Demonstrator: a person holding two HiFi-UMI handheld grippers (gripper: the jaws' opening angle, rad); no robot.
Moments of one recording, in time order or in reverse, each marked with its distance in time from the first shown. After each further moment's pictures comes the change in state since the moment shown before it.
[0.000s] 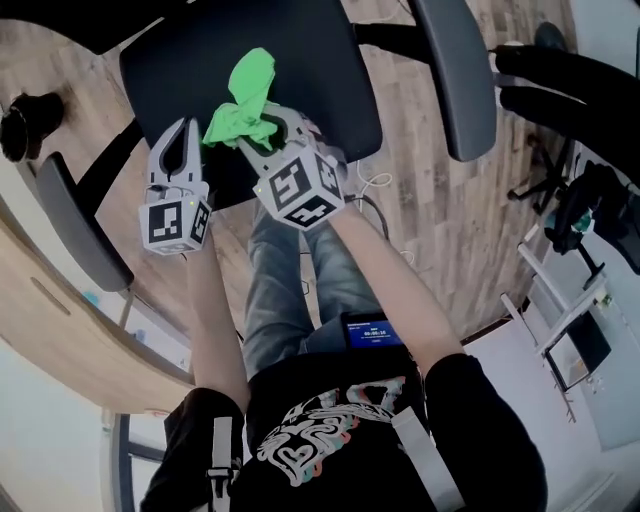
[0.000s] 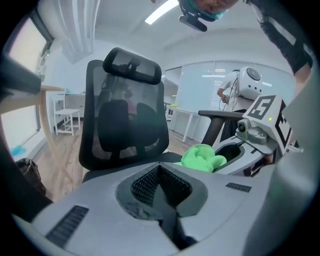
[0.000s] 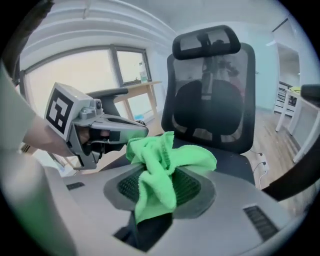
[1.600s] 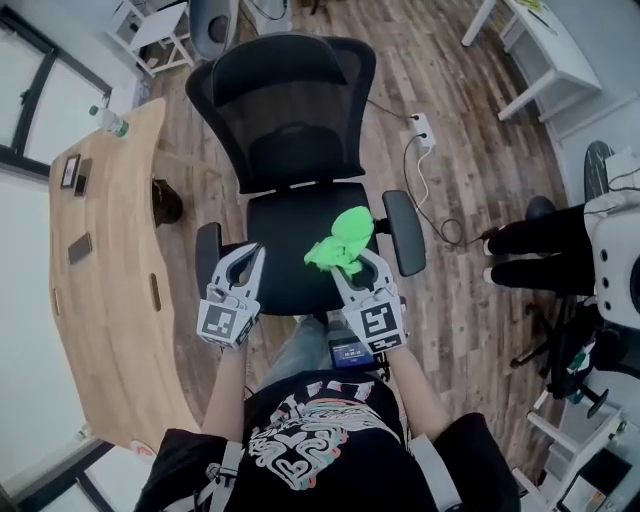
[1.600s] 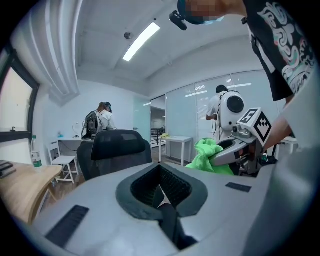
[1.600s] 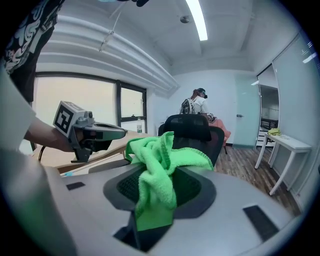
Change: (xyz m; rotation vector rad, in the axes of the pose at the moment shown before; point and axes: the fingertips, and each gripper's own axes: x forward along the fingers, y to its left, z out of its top) left arm -0.210 -0.118 0.325 0.224 -0.273 -0.012; right arm -0.345 0.011 0.223 -0.095 -0.379 -0.178
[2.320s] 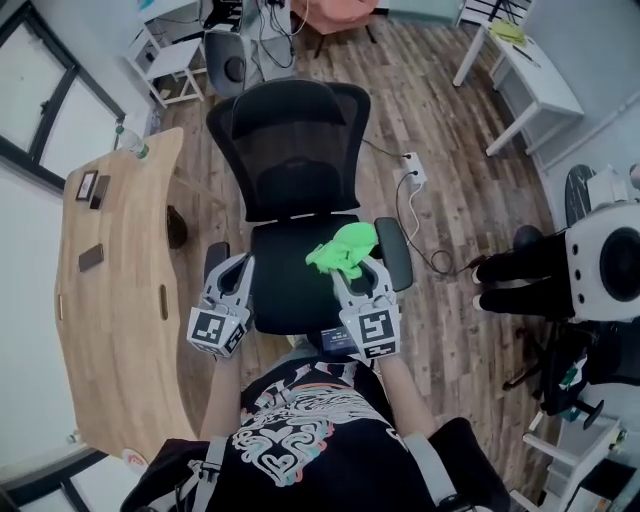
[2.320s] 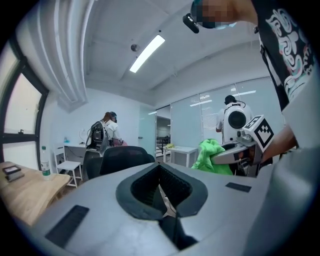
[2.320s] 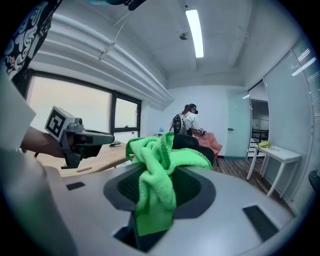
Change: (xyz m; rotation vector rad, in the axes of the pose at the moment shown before) left arm -0.048 0.010 0.081 -0.025 -0.103 0.059; right arm -0.046 -0.001 0.088 -0.019 -0.139 -0.105
